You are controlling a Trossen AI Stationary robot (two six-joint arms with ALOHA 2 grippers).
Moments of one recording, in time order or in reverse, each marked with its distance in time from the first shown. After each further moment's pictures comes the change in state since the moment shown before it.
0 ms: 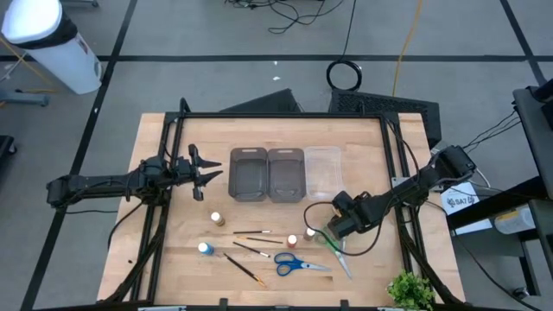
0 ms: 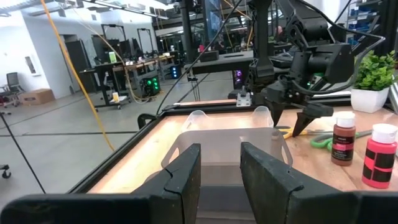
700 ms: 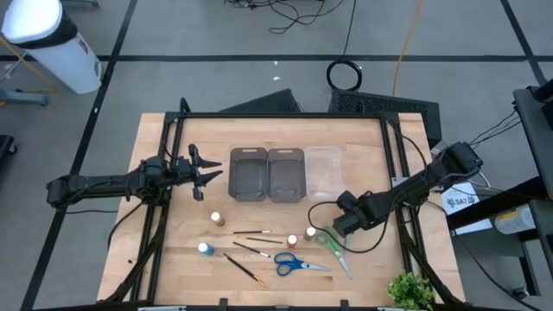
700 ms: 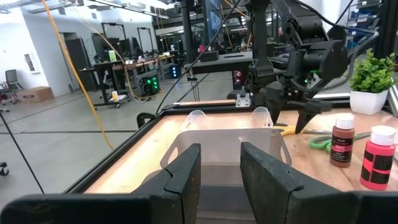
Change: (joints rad) left arm 0.000 0.000 0.000 0.000 0.000 -0.014; right arm -0.006 -0.116 0.037 -0.084 -0.033 -0.058
